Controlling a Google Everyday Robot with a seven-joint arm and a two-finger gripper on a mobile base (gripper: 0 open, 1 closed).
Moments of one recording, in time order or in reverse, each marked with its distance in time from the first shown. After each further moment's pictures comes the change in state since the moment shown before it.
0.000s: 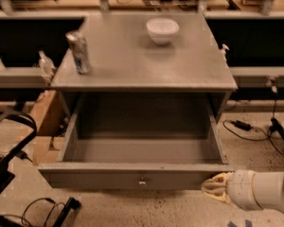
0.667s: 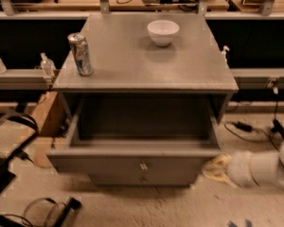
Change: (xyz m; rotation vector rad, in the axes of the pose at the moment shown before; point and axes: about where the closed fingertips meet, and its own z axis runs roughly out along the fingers) arm 0.004 -0.057 0.007 0.008 0.006 -0.020
